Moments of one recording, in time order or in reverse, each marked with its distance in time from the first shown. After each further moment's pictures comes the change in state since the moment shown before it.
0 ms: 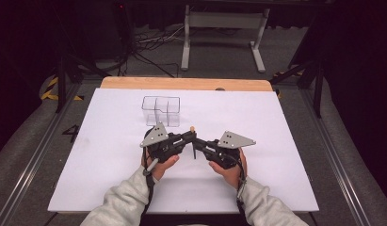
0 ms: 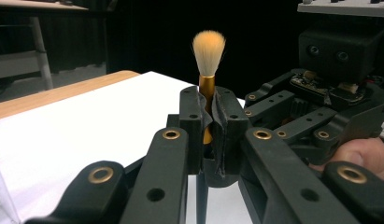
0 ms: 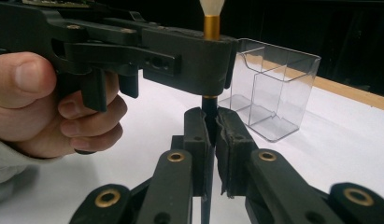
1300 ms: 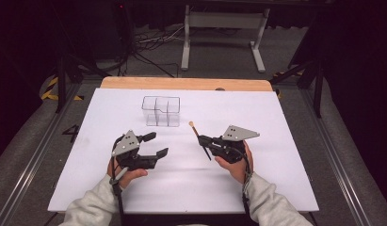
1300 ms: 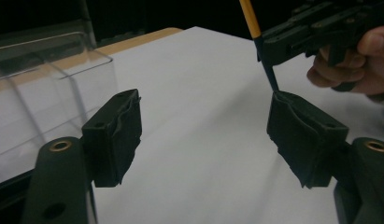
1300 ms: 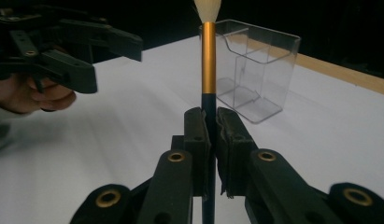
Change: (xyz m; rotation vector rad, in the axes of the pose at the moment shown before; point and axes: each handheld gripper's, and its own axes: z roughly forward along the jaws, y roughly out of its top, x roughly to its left) left arm 0.022 -0.019 -0.068 0.136 0.134 0.042; right arm -0.018 0.006 -0.008 0.076 -0.005 0.025
